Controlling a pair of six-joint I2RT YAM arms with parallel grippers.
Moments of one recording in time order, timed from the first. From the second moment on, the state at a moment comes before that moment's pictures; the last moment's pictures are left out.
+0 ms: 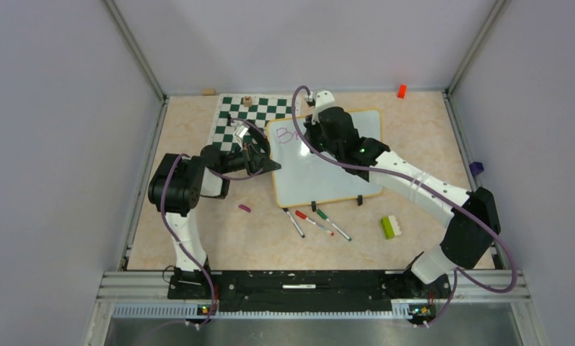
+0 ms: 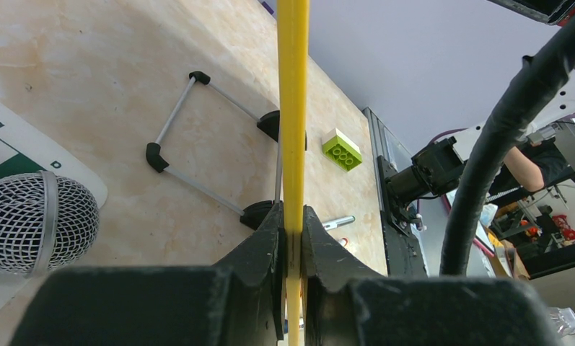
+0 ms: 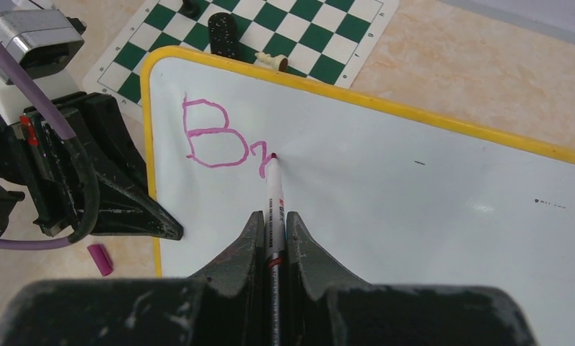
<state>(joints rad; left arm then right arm) -0.13 2.01 0.73 1.50 1.23 -0.97 0.76 1.53 1.33 -0.22 0.25 0.17</state>
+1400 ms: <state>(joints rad) -0.13 2.01 0.73 1.51 1.24 -0.97 0.75 1.53 1.33 -0.16 0.29 0.17</state>
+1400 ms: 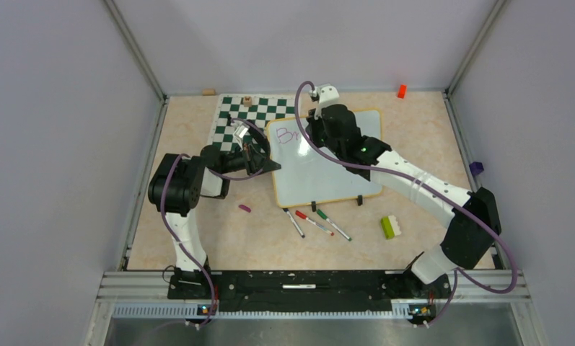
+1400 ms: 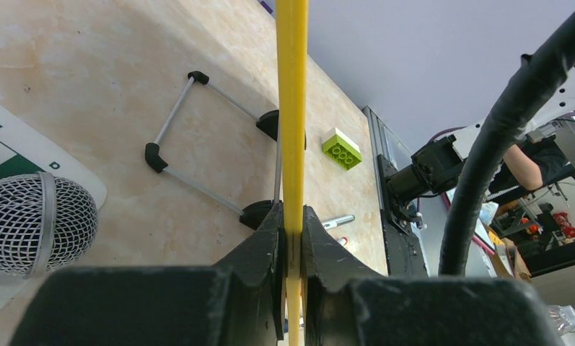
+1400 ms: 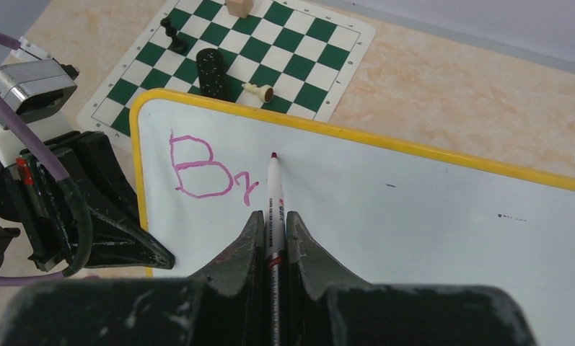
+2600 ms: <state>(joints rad) -0.13 2.01 0.73 1.51 1.24 -0.97 0.75 1.53 1.33 -0.16 0.30 0.16</state>
